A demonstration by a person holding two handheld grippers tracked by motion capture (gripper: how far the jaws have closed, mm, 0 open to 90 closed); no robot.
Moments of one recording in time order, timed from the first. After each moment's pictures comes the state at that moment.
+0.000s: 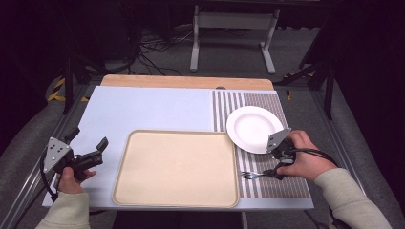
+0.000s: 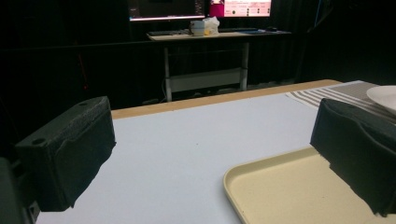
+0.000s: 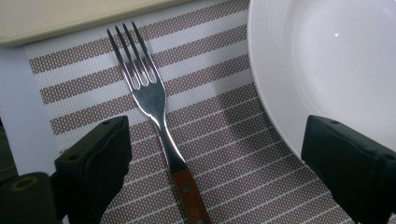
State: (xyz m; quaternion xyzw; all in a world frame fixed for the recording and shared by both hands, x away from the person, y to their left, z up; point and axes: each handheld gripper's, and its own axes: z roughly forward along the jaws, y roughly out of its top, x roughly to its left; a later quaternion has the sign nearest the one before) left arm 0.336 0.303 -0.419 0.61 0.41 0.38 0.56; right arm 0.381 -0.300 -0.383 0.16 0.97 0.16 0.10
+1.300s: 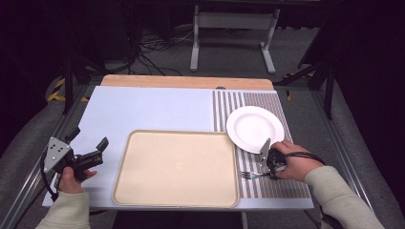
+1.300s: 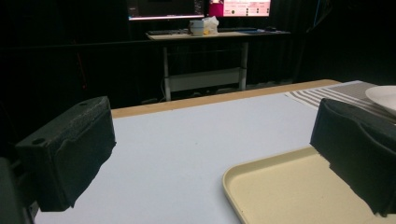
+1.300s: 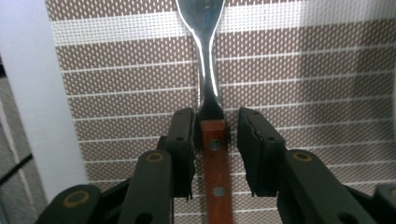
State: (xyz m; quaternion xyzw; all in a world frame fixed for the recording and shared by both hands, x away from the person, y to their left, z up) left arm 0.337 0.304 -0.419 0.62 0.41 0.38 0.56; right arm 0.387 -0.289 -0.413 0.04 1.00 -0.01 0.01
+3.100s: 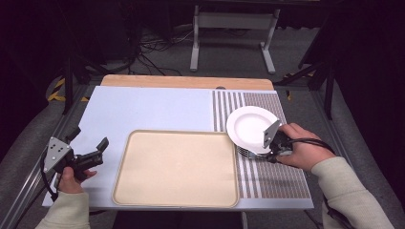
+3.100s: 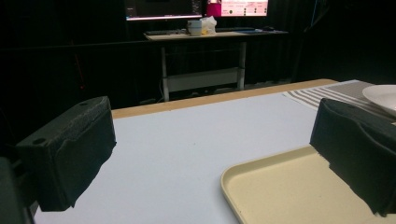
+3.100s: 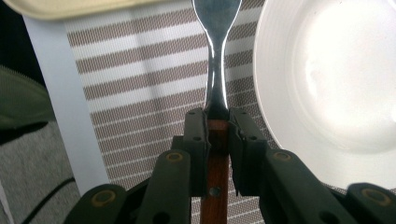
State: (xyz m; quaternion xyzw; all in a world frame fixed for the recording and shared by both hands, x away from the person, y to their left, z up) left arm 0.336 0.303 -0.419 0.62 0.40 0.38 0.56; right arm 0.388 -0.280 -0.343 0.12 0.99 0.08 0.06
